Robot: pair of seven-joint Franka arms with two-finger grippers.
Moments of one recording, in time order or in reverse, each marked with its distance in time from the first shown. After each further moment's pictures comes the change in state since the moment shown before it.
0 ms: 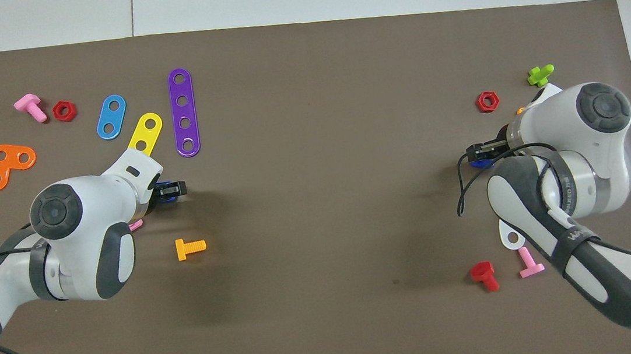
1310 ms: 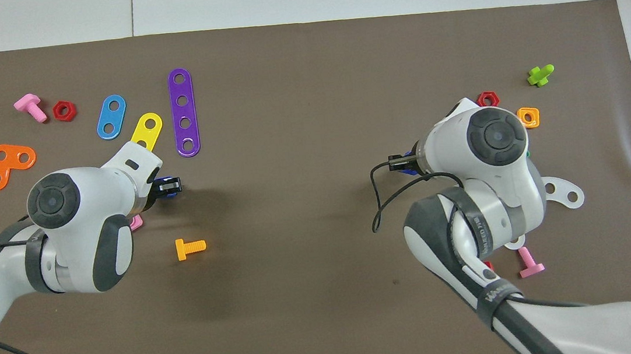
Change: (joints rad) left arm 0.000 0.008 0.001 0.055 0.000 -0.078 0.000; right arm 0.302 -0.017 0.009 0.065 0.000 -0.002 0.396
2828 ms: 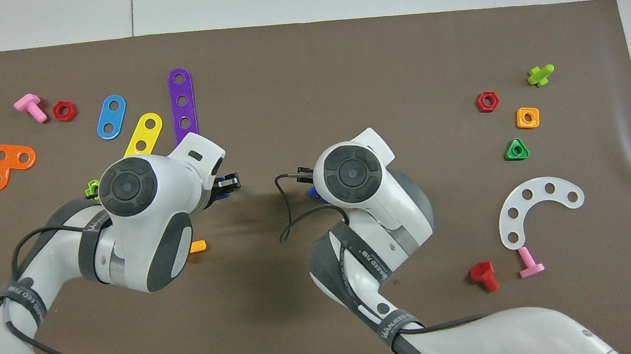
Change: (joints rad) left arm -0.210 -0.010 -0.011 0.111 0.000 -0.158 -0.289; right arm 0.211 0.147 -0.015 0.225 -0.078 -0.070 0.429
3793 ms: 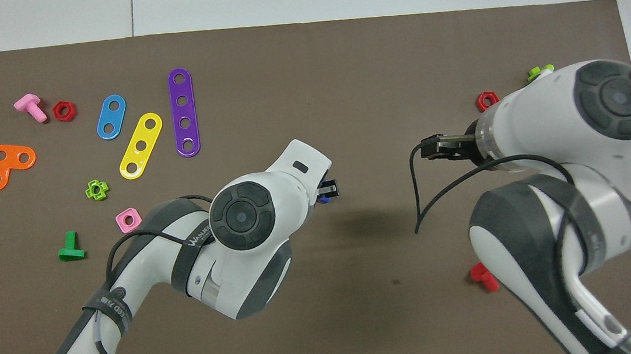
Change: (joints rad) left arm -0.260 0.045 -0.002 0.177 -0.055 0.005 -0.169; right arm -0.365 -0.403 -0.006 -0.089 0.072 -0.362 -0.515
